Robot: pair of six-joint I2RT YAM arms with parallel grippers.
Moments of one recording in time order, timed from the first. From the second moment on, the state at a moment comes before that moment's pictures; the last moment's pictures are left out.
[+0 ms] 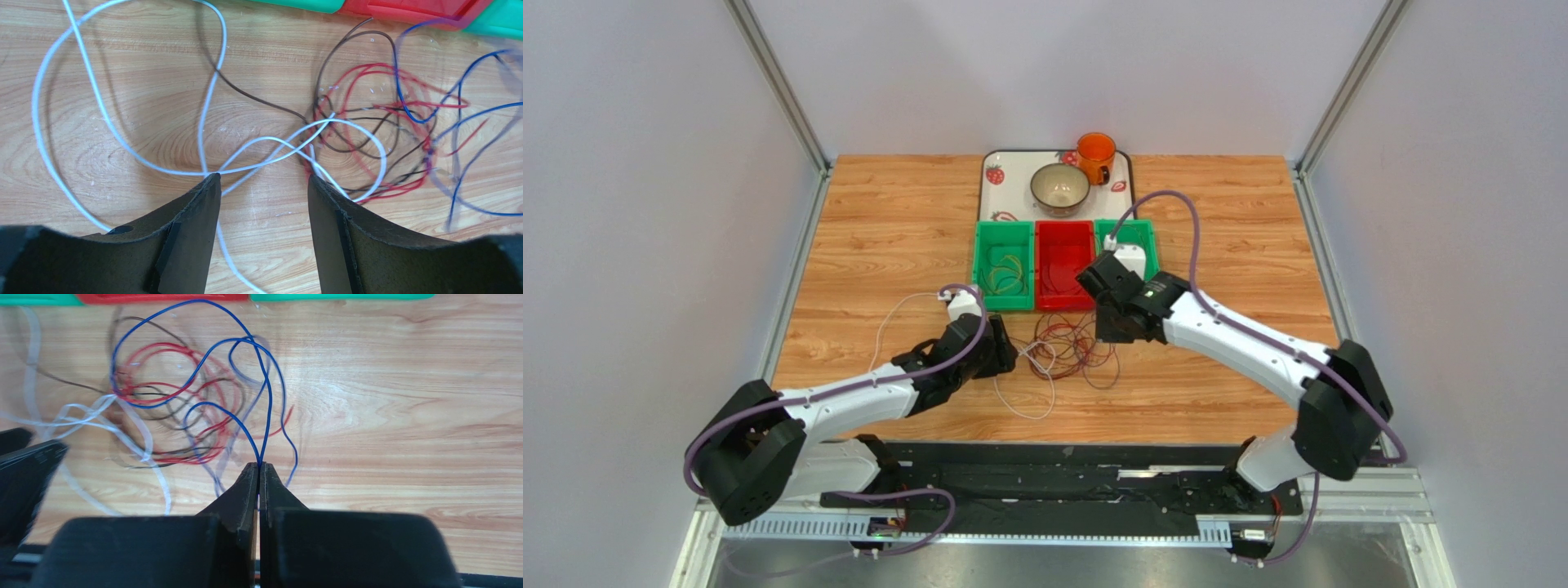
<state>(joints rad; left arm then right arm) -0.78 1.19 0.45 0.03 -0.28 -0.79 0.82 1.52 1.15 -0.76 0.33 0.76</state>
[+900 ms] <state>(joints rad) -0.80 1.09 0.35 0.21 -0.16 -0.71 0.82 0.94 1.20 -0.71 0.19 0.53</state>
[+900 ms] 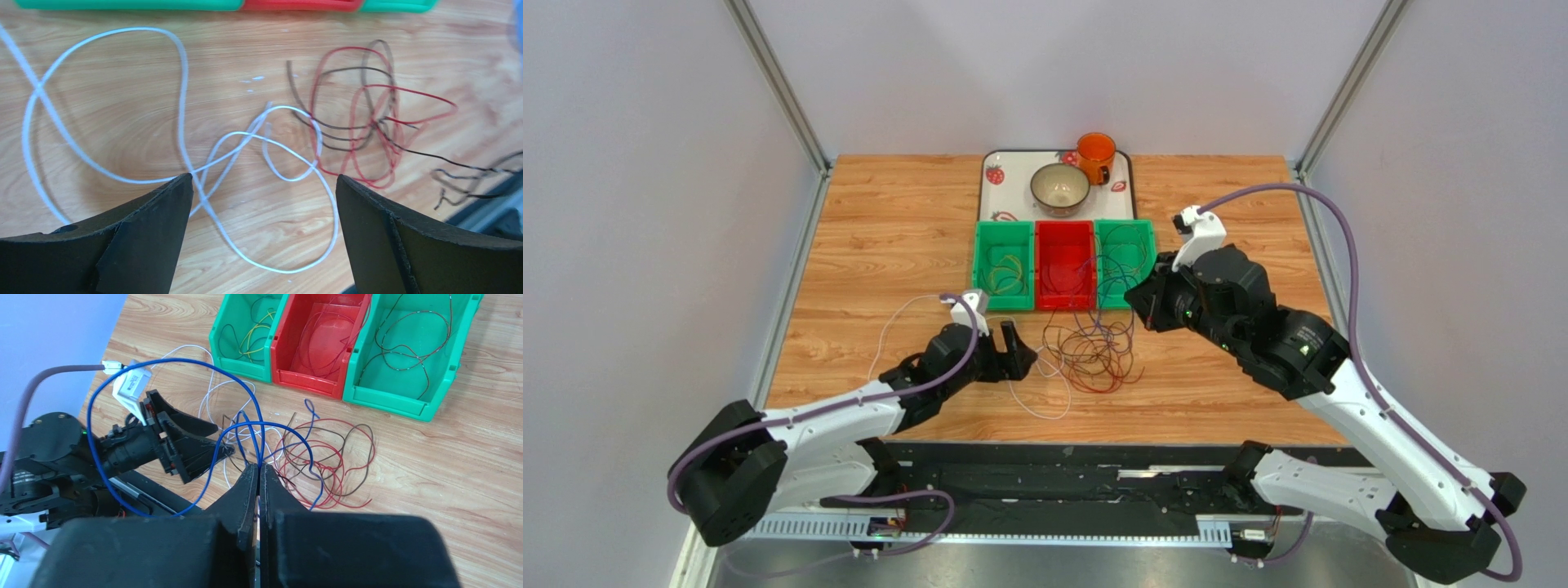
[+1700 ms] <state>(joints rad) -0.80 1.09 0.38 0.53 0.23 -0.51 0.82 0.95 1.18 -0.69 0.20 0.45</state>
